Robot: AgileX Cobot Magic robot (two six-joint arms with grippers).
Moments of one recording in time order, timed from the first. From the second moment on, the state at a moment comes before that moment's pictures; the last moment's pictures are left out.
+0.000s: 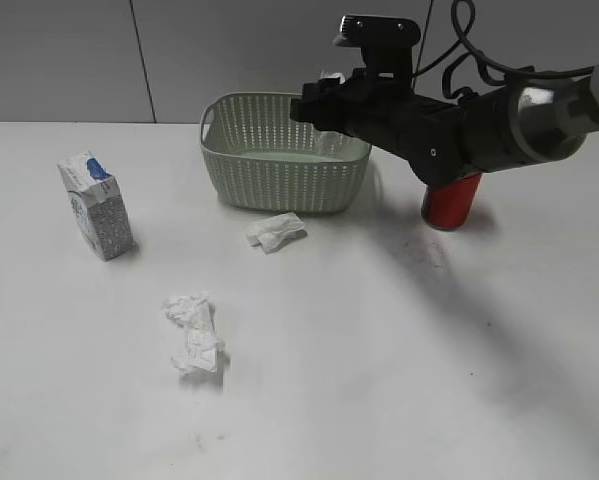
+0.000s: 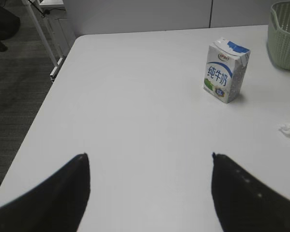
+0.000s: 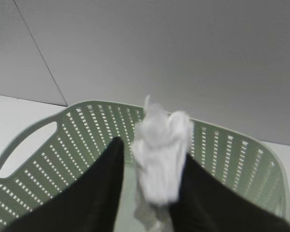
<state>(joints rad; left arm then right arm) 0.05 -0.01 -0.51 -0.11 1.04 0.13 0.49 2.18 -1.32 -0.04 -0.53 0.24</state>
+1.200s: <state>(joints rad) 0.05 -0.01 -0.51 -0.10 1.04 0.13 0.75 2.16 -1.39 -0.23 0.25 0.76</state>
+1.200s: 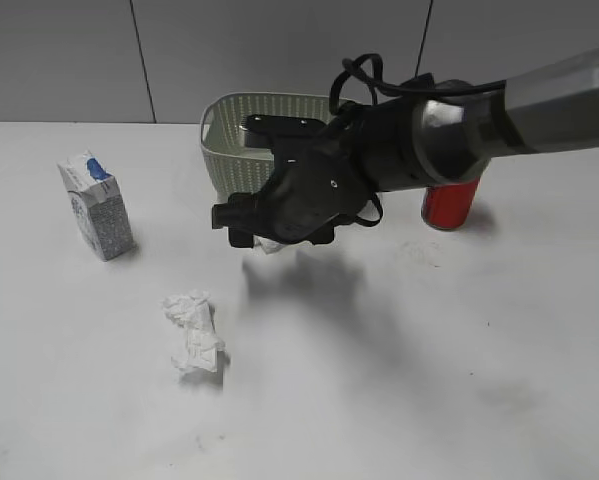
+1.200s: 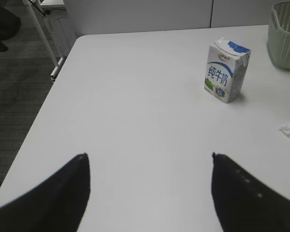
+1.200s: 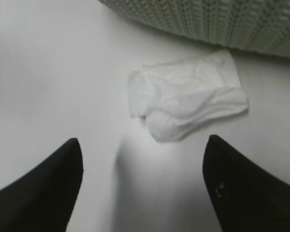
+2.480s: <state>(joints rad) 0.05 -0.01 -0.51 -0.10 1.04 0.13 0.75 2.23 -1.55 -0.44 0.32 1.00</state>
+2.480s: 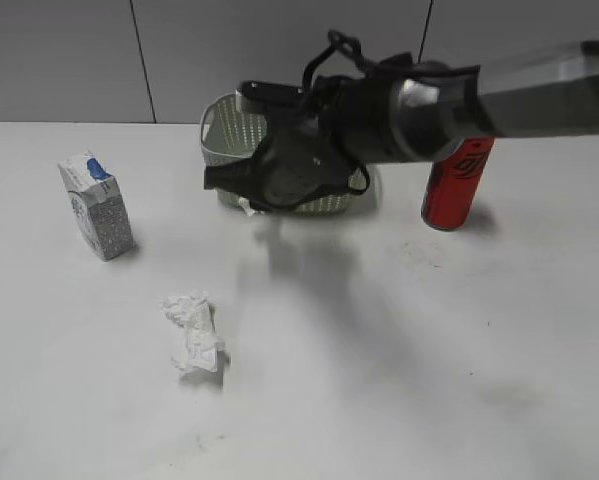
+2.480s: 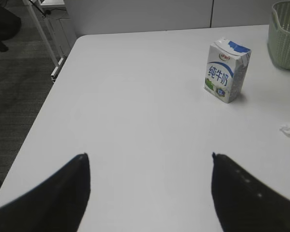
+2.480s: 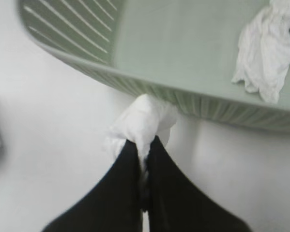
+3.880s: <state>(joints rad) 0.05 -0.01 -0.51 -0.10 1.04 0.13 0.58 2.00 -1.55 -0.38 0.29 0.55</state>
